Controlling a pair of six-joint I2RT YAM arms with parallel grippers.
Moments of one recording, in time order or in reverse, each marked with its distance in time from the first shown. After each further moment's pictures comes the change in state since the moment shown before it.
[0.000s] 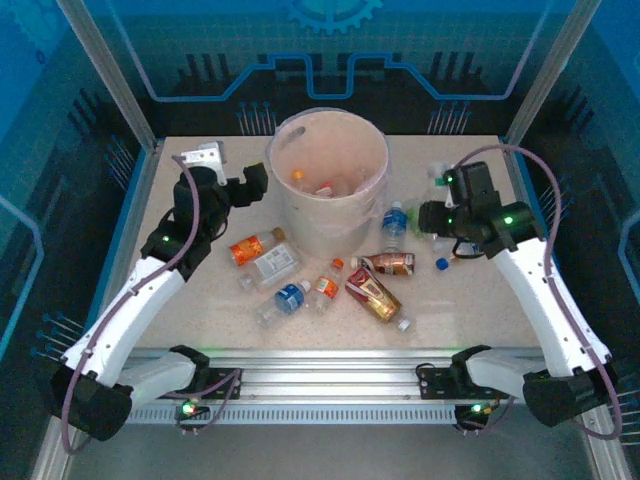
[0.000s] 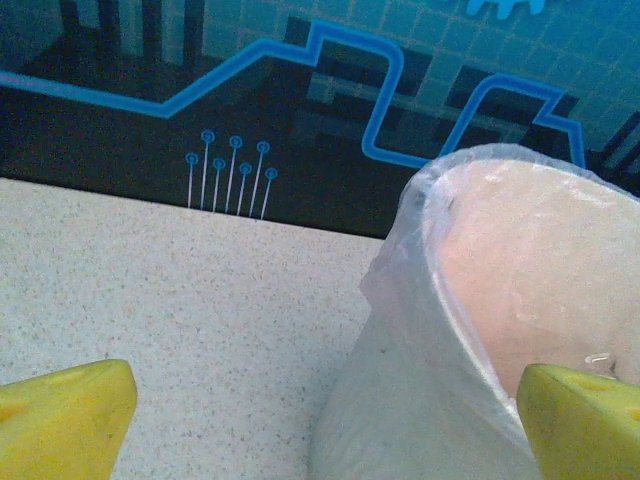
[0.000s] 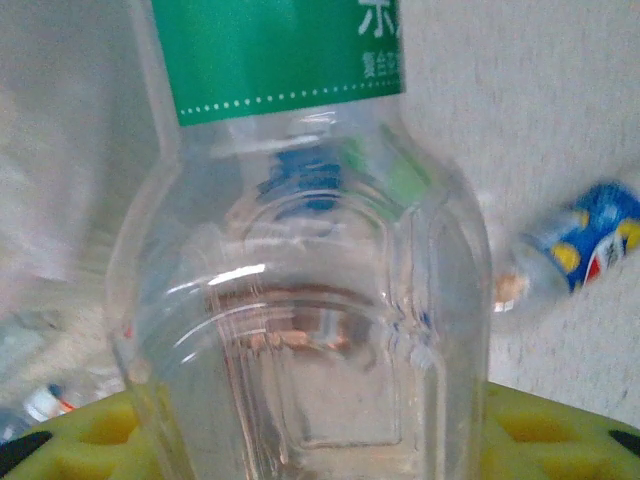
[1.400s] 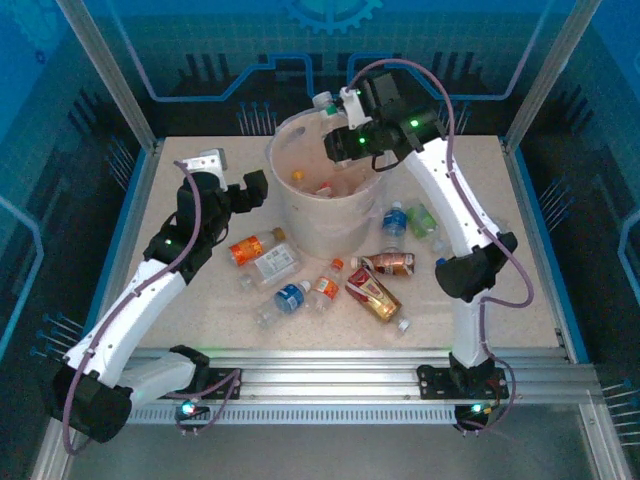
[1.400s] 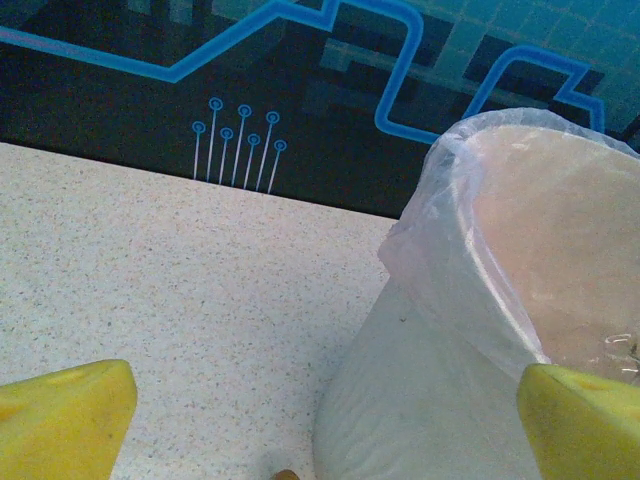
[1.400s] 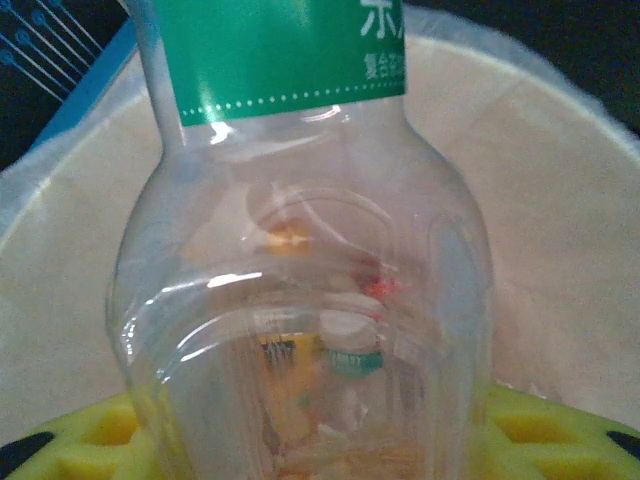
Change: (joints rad) left arm 0.005 -0.009 -0.039 0.000 0.003 -0.022; right arm 0.203 0.875 1.049 -0.090 -0.233 -0.218
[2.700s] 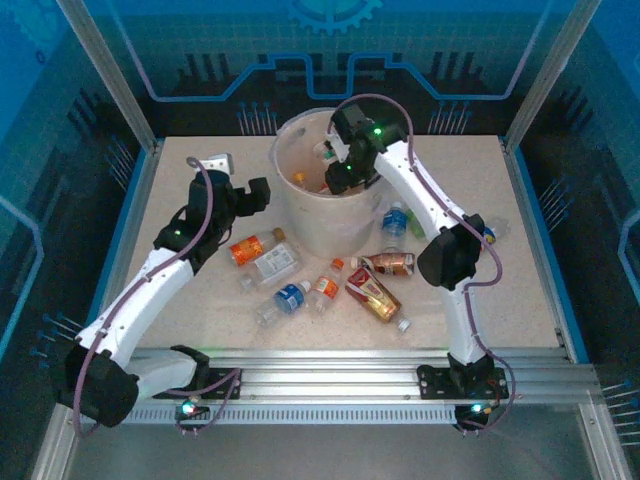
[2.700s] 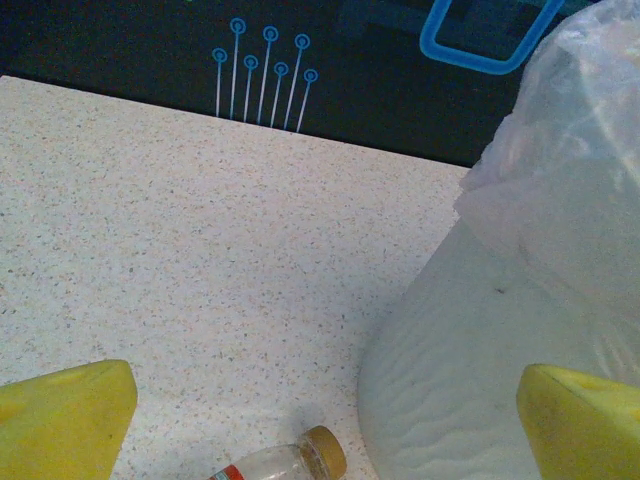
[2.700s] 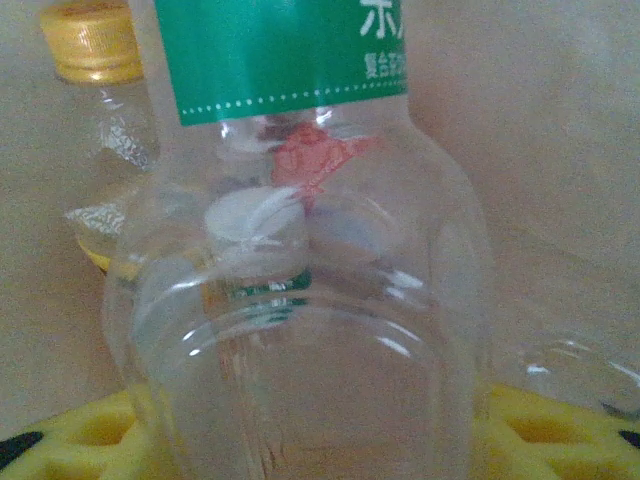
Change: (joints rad) left arm 0.024 0.084 0.000 -0.058 0.013 -0.003; right arm 0.010 0.169 -0.061 -0.126 0.127 -0.111
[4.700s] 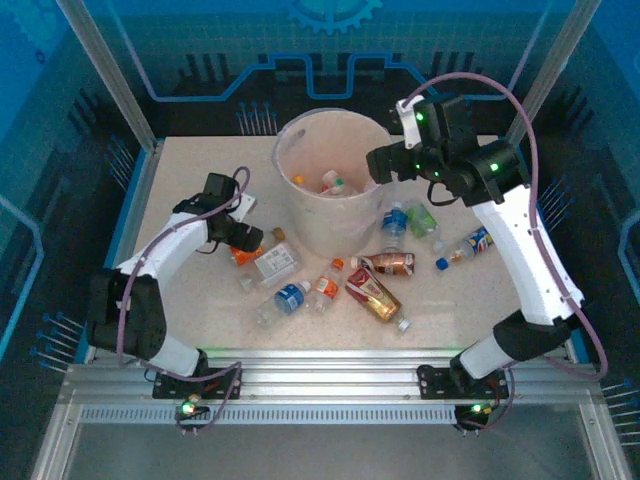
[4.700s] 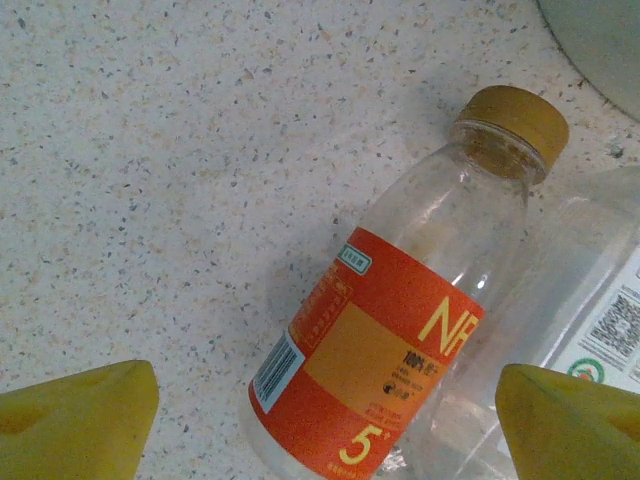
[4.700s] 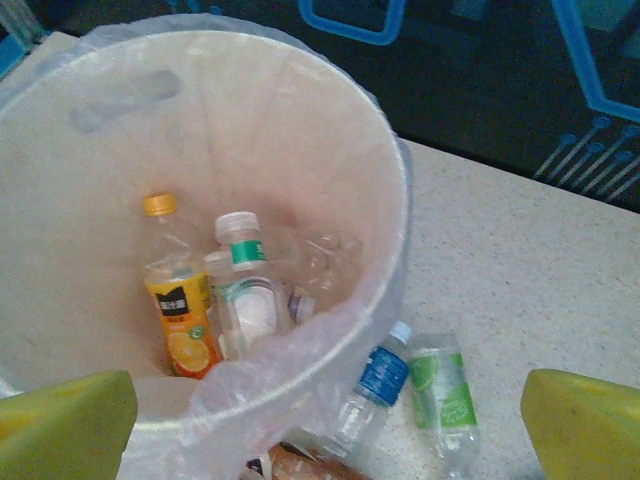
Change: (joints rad) left arm 0.166 0.356 0.061 -0.372 0.233 0.607; right arm -0.008 -0.697 -0.363 0.137 0.175 0.055
